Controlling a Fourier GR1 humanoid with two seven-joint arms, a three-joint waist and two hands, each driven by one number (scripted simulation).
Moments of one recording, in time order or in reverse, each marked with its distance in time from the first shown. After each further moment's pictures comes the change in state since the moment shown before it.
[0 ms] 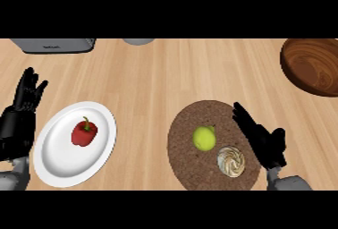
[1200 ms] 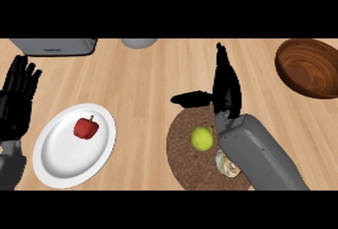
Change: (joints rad) left arm -0.106 -0.019 0.113 0.087 0.191 -0.131 0.090; right arm -0.578 0.085 0.202 0.002 0.637 -0.571 0.851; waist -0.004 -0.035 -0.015
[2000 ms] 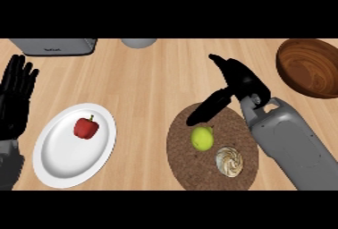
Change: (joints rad) left arm -0.004 0.001 0.020 0.010 0.006 -0.020 -0.005; right arm -0.108 -0.167 -0.026 -0.136 -0.439 0.555 0.321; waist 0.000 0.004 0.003
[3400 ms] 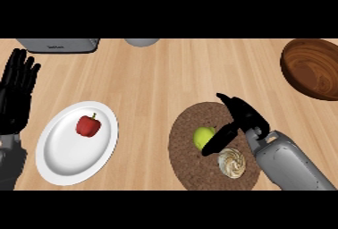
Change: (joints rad) left arm -0.041 -0.030 0.027 -0.001 -0.036 -0.025 0.027; right arm 0.261 -0.049 0.095 -0.012 -0.023 0.031 -0.068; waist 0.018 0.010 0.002
